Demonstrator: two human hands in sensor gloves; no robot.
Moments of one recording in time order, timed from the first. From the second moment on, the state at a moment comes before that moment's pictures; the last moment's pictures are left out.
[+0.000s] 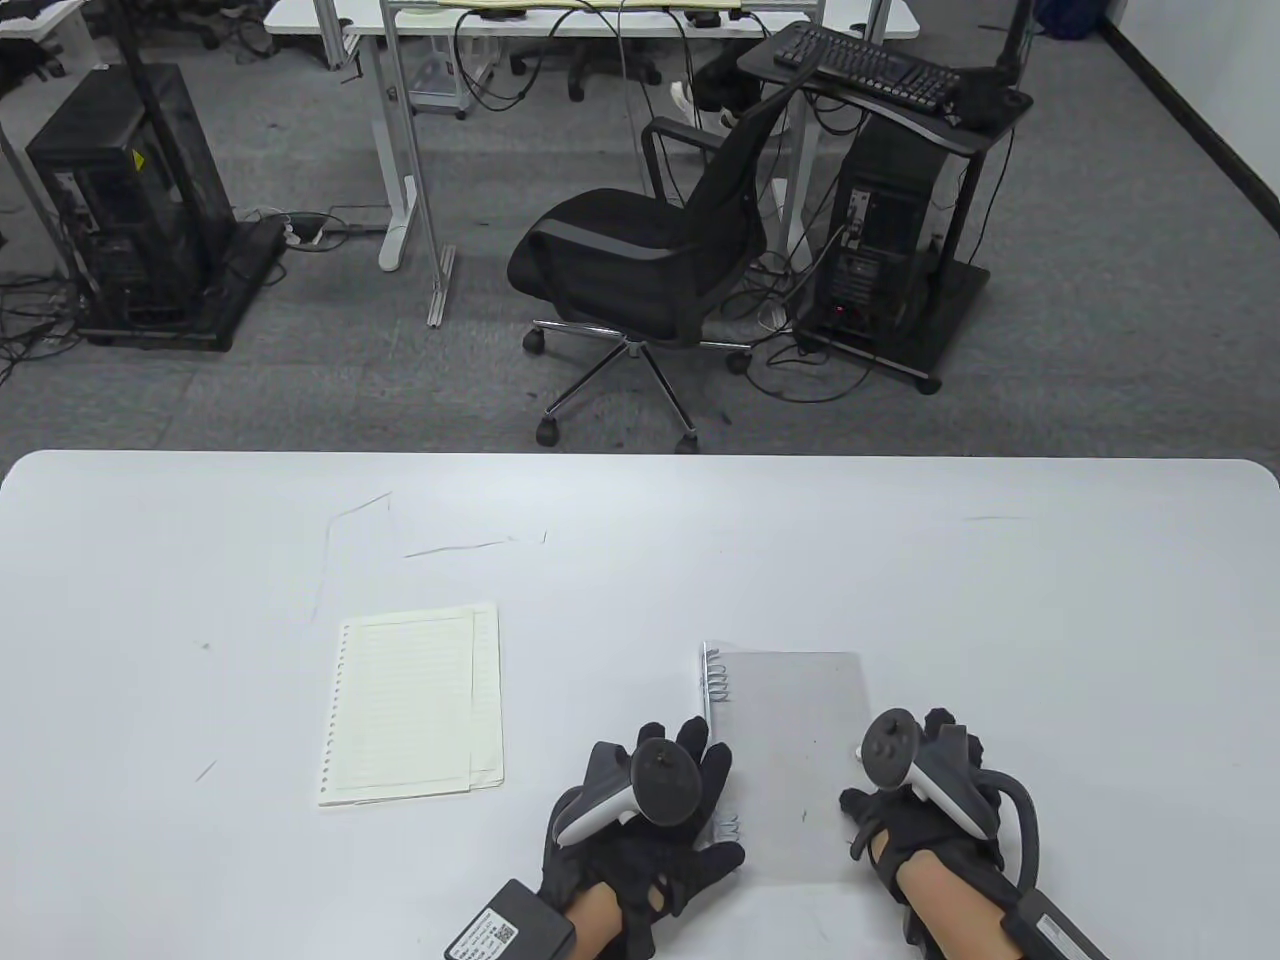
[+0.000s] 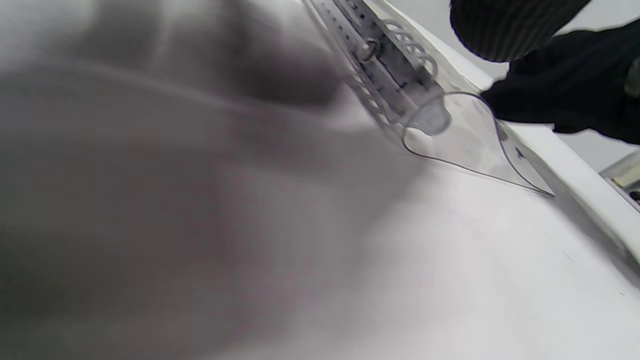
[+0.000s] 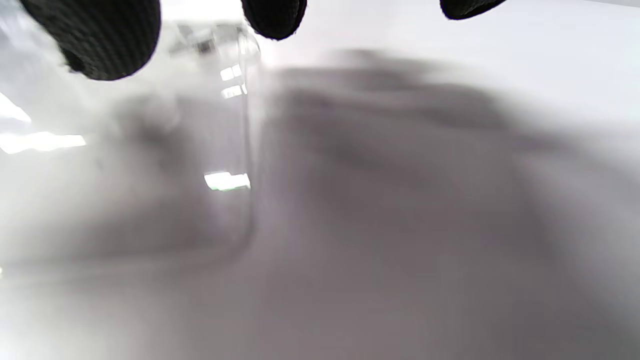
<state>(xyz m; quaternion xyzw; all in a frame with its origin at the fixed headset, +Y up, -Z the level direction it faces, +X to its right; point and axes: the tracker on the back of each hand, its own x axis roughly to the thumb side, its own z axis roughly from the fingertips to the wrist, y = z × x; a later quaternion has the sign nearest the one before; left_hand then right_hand) -0.027 -0.783 -0.331 -0.28 -0.21 0.20 0.91 0.236 -0.761 -0.351 -0.08 0.14 0.99 0.05</state>
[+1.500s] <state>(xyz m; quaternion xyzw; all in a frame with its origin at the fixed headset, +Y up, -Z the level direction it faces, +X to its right) 0.007 -0.799 -0.320 -0.28 -0.24 0.10 0.92 0.274 -0.764 -0.364 -0.04 0.17 0.97 0.14</state>
